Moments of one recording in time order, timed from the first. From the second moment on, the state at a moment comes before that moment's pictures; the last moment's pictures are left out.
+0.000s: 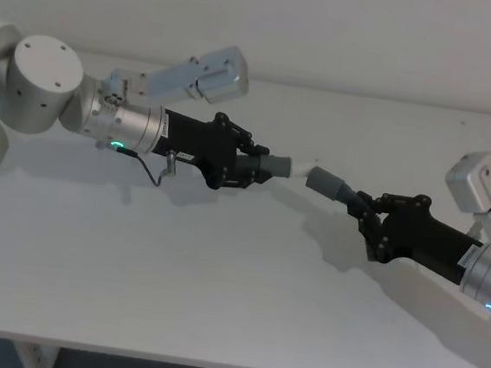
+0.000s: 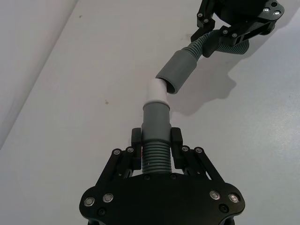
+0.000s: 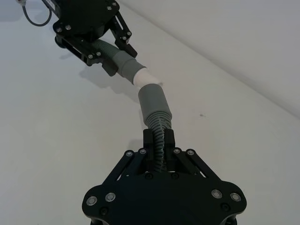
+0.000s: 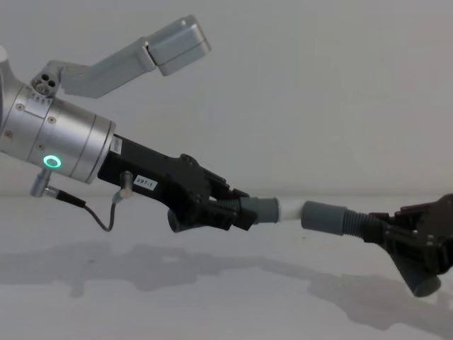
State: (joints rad) left arm -0.81 0.47 0.77 -1.24 -0.25 0.12 -0.96; right arm 0.21 0.60 -0.39 -1.60 0.32 0.08 0.60
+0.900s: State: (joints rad) left arm -0.82 0.46 0.79 -1.22 -0.28 0.11 -0.96; right arm 0.25 0.60 -0.41 -1.57 0.35 0.09 0.59
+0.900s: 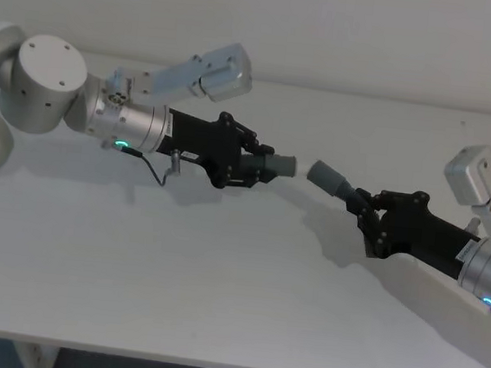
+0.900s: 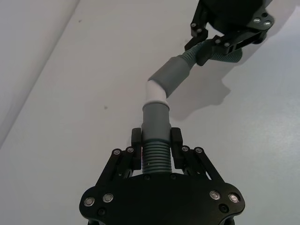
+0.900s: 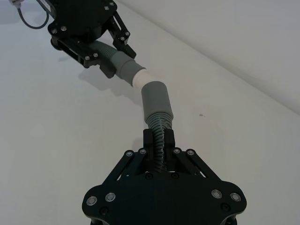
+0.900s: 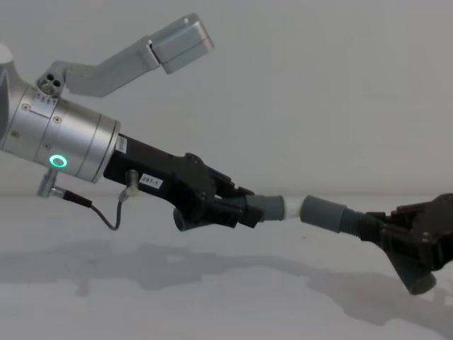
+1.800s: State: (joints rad) left arm -0.83 0.47 0.81 -1.23 -0.31 0.12 -1.00; right arm 0.26 0.61 -0.43 -1.56 0.37 0.08 0.60
